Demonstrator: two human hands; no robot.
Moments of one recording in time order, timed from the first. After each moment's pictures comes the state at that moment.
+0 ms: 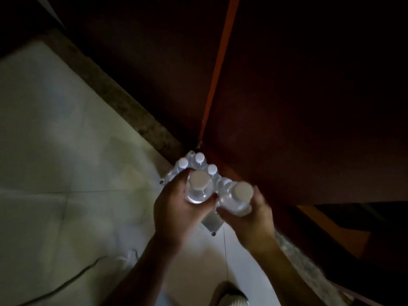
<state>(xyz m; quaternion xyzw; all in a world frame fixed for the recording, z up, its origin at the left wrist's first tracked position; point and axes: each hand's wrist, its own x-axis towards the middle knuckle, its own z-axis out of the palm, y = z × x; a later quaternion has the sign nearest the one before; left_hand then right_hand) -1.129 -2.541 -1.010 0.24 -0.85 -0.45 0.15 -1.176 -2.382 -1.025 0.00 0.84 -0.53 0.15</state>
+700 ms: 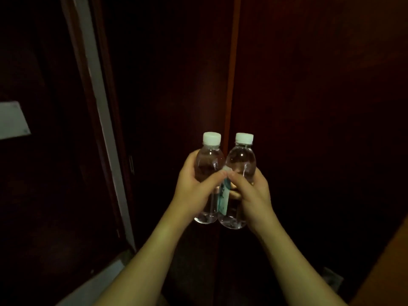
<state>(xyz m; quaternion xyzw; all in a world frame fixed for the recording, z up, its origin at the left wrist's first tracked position) -1.162 -2.576 -0.072 -0.05 -0.68 -0.66 0.31 -1.217 -2.446 -0.087 -0.27 0.60 -0.76 0.00</state>
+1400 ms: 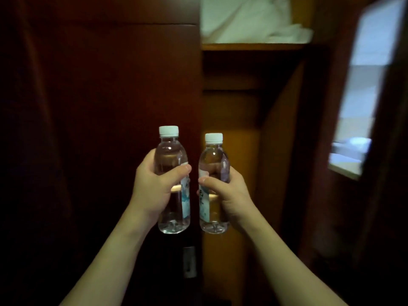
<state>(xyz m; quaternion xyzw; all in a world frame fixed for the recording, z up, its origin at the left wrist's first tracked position) -1.136 -2.390 0.025 -0.31 -0.60 -0.72 0.15 -1.096 -2.233 0.000 -0.10 0.66 -0.71 -0.23</state>
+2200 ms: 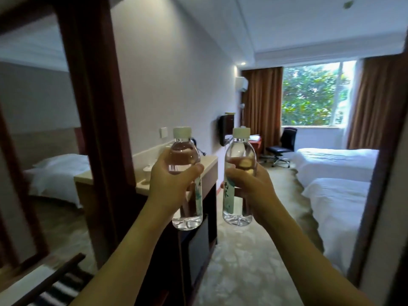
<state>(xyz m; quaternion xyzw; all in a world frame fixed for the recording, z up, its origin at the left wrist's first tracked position) -0.705 -1.834 0.029 -0.56 -0.37 -0.69 -0.27 -0.533 -1.806 0.010 0.32 0.57 -0.44 -0.62</state>
